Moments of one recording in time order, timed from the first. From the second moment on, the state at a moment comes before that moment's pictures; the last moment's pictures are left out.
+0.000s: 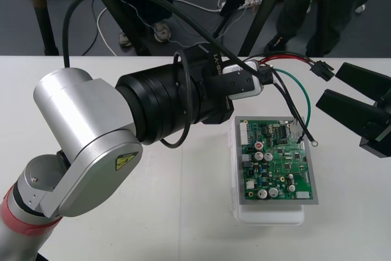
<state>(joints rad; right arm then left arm) 0.44 -0.85 -0.30 -2.53 1.08 -0.54 -0.88 -0.41 0.35 -0.50 -2.28 -2.69 -1.05 0.85</state>
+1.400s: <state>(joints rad) 0.38 -0.84 -0.23 -2.53 1.16 -0.53 -0.97 -0.41 0.35 -0.50 -2.28 -2.69 -1.05 0.85</state>
